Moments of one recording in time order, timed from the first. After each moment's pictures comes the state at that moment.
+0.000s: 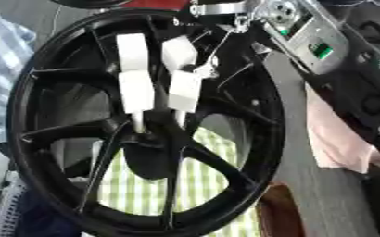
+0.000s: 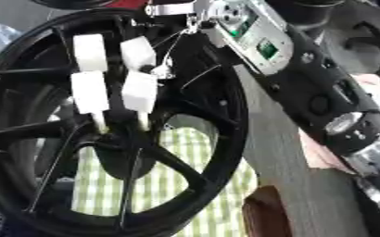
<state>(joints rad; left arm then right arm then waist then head) -0.18 0.45 0.08 -1.96 0.20 0.07 0.35 -1.11 -0.51 0.46 -1.39 0.23 0.00 0.72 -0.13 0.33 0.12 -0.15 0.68</state>
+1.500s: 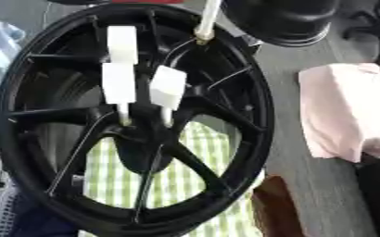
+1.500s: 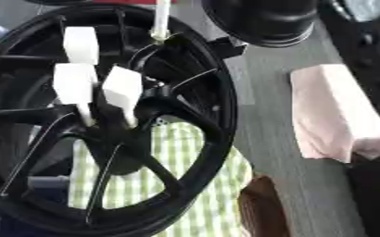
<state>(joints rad) -0.15 0.45 0.10 -1.96 0.20 0.06 0.37 -0.89 -0.88 0.17 -1.73 -0.26 0.21 0.56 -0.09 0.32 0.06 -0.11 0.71</state>
